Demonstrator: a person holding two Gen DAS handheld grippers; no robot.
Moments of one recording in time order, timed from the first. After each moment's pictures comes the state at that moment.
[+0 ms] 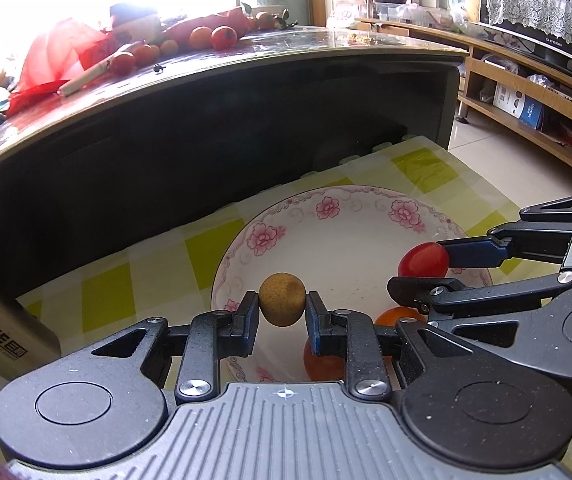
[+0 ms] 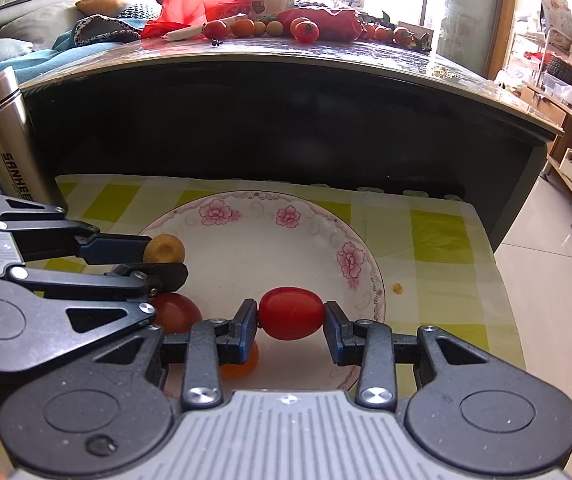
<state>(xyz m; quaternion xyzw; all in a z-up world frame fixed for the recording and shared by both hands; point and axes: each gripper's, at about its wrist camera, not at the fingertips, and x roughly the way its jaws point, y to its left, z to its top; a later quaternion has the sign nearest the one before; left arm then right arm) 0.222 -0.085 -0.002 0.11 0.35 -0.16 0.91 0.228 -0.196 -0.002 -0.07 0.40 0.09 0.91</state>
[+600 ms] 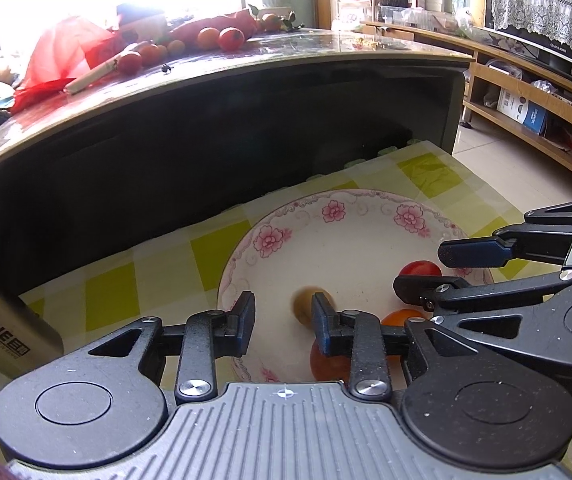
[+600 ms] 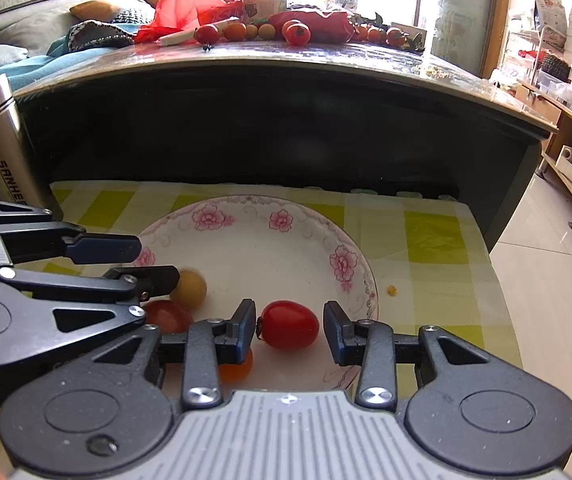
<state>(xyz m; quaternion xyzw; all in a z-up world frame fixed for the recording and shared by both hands) 0.223 -0.081 0.000 0.11 0.35 -0.16 0.92 0.227 -0.198 0.000 -0.06 0.39 0.08 0.91</state>
